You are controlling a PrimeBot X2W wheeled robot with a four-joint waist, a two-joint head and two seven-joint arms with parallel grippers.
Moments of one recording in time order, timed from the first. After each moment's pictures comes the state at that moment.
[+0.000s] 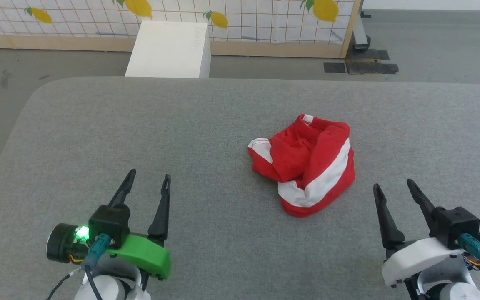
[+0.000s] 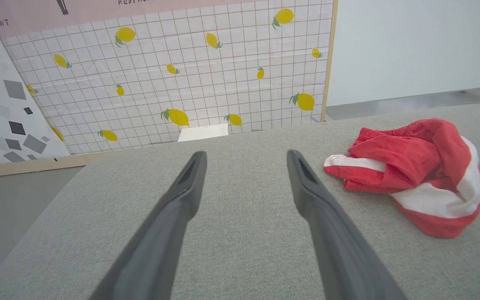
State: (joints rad) left arm -0.14 0.44 -0.49 -0.04 -0.41 0.26 -0.17; right arm 0.02 -0.05 -0.02 -0.01 0.05 0.13 -0.03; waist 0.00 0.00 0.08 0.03
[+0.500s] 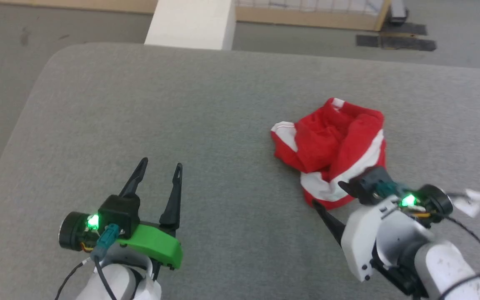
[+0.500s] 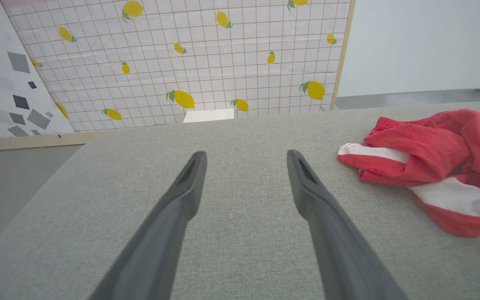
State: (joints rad) left arm -0.18 0.40 -0.51 -0.03 -0.41 0.25 -0.18; right arm -0.18 -0.26 0.34 -0.11 0.23 0.13 0.56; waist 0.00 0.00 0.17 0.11
